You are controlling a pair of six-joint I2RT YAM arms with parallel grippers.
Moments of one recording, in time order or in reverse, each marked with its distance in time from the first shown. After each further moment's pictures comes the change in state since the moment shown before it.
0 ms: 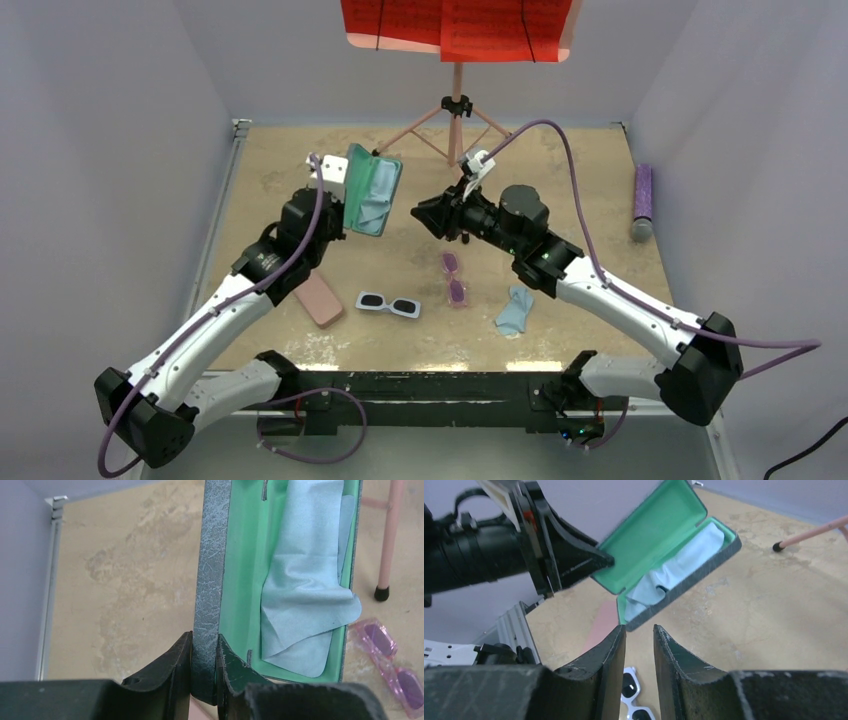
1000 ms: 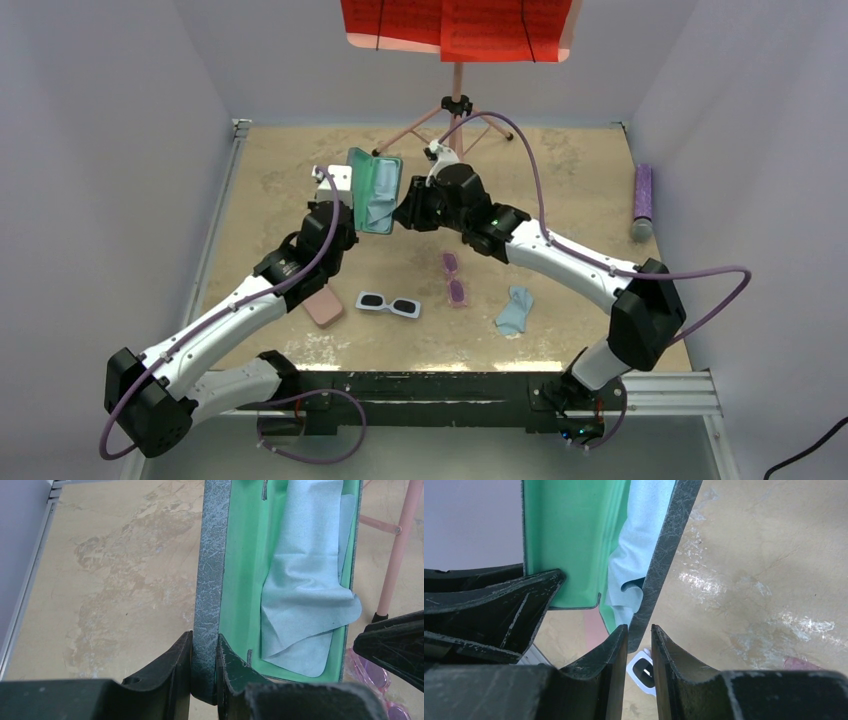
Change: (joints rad) left arm -0.090 0.039 -0.170 0.187 -0.165 -0.140; right arm 0.040 0.355 0.281 -0.318 0.172 0.340
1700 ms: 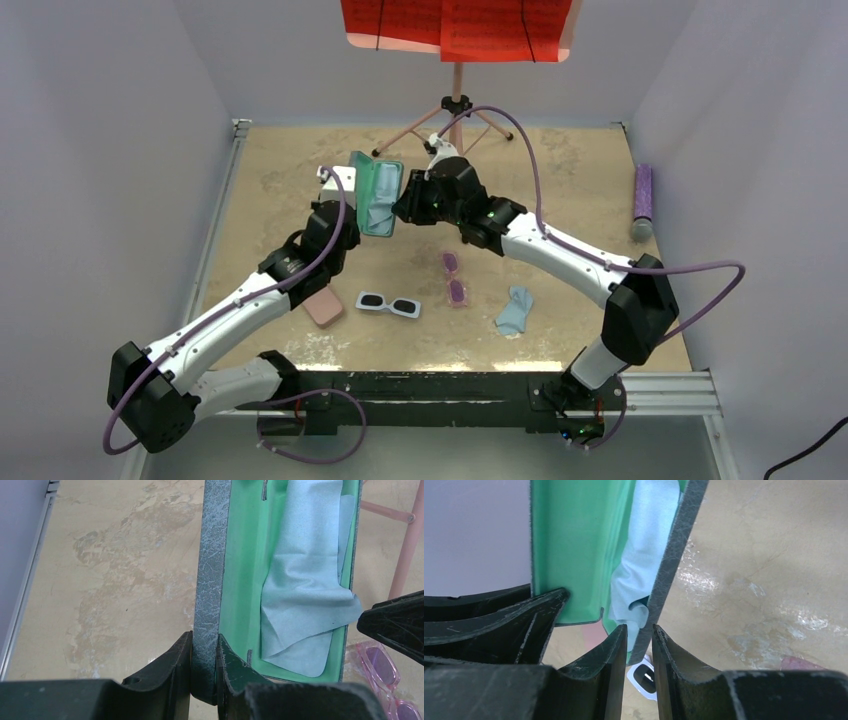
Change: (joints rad) left arm 0.000 0.028 0.000 -0.009 0.000 0.000; right arm -0.008 0.045 0.079 -0.061 0.035 0.032
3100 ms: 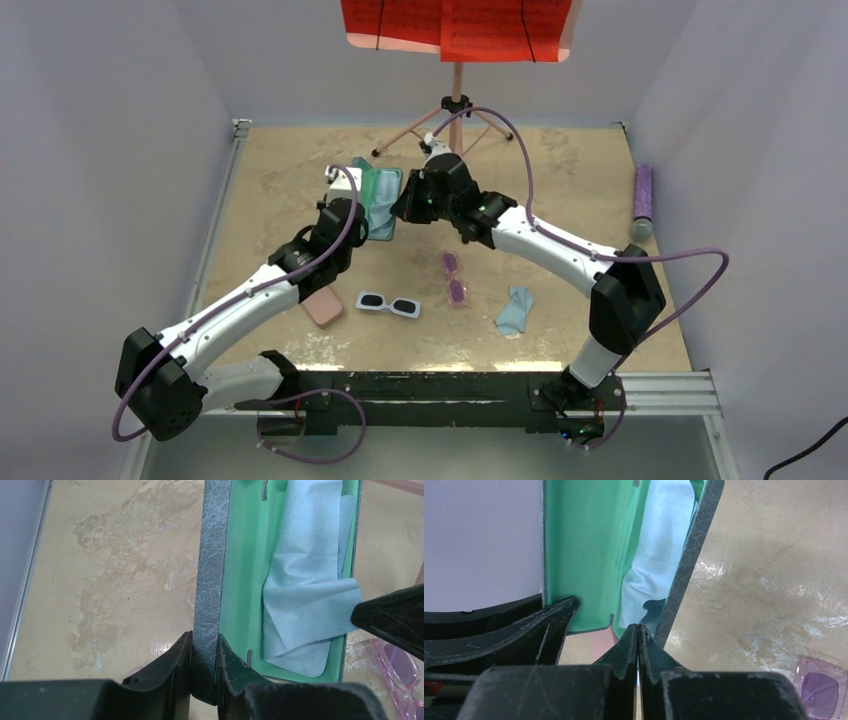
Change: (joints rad) left arm -0.001 0.071 0.018 -0.045 -0.023 -0.027; right arm -0.012 0.072 0.053 -0.038 -0.025 0.049
